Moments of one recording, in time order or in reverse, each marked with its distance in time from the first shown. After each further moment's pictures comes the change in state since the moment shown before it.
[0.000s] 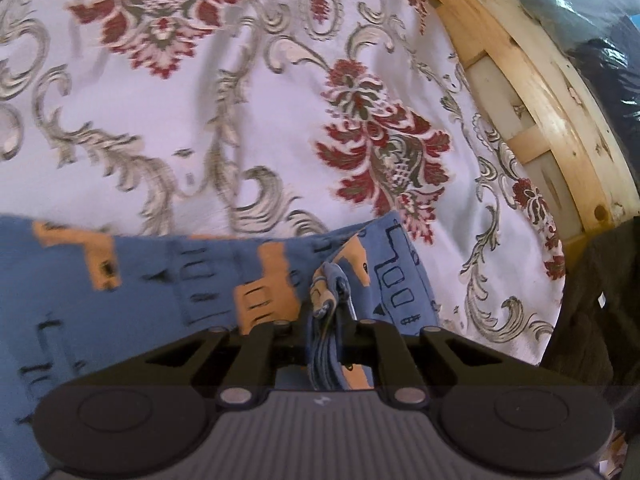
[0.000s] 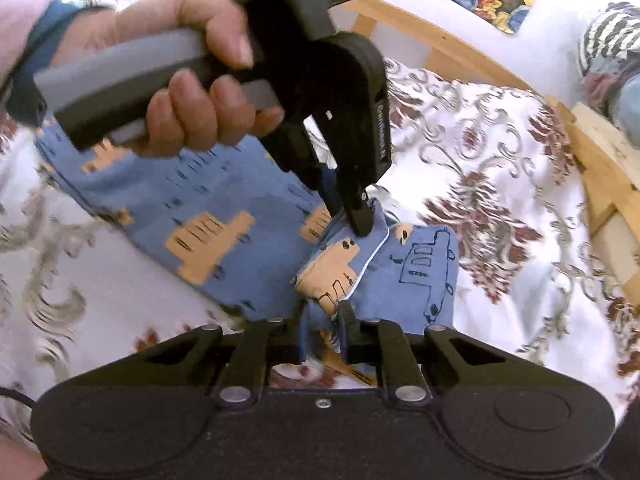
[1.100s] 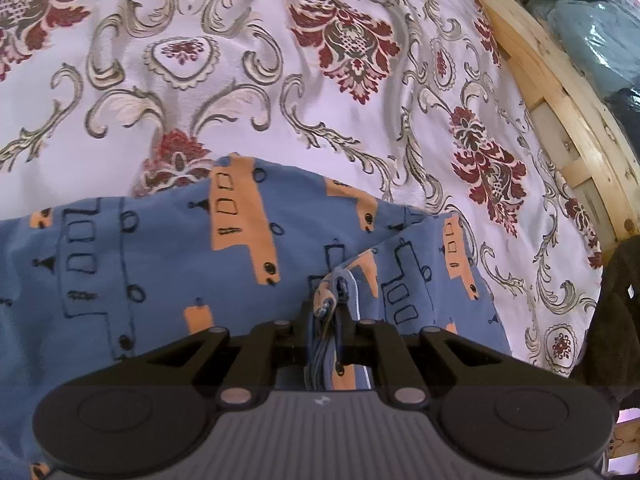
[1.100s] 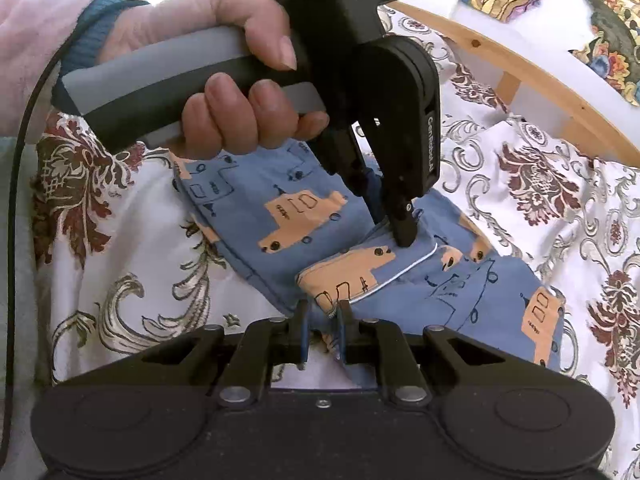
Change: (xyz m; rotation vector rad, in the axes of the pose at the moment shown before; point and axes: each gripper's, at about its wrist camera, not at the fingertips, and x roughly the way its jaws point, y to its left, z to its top) left arm -0.112 0.109 -0.054 -0.062 -0.093 0.142; right arm 0.016 0.120 0.057 -0.142 -0.082 0.259
